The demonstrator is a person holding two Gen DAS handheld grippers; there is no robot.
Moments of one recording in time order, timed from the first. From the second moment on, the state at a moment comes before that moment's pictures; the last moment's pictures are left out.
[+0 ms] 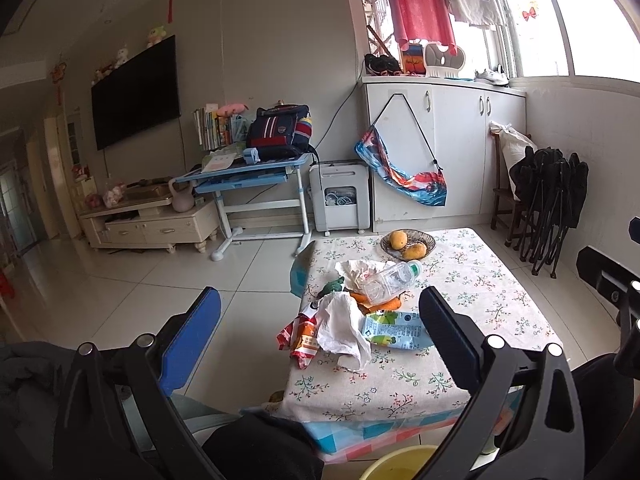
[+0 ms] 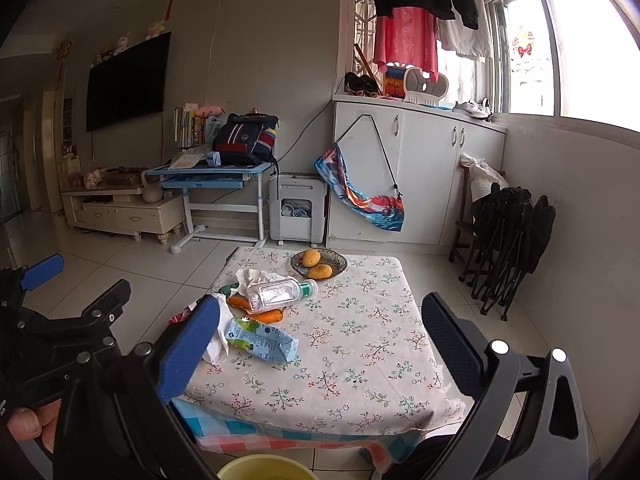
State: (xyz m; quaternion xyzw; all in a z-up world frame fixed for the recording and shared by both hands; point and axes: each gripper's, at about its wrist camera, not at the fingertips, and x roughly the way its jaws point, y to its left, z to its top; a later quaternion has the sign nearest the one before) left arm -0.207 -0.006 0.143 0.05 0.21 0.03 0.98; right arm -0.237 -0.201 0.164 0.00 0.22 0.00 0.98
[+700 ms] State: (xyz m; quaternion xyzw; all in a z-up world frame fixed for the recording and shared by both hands) left arm -0.209 0.002 0.141 0.06 0.21 0.04 0.98; right arm -0.232 -0.203 0.145 0.01 0.22 0.02 0.97
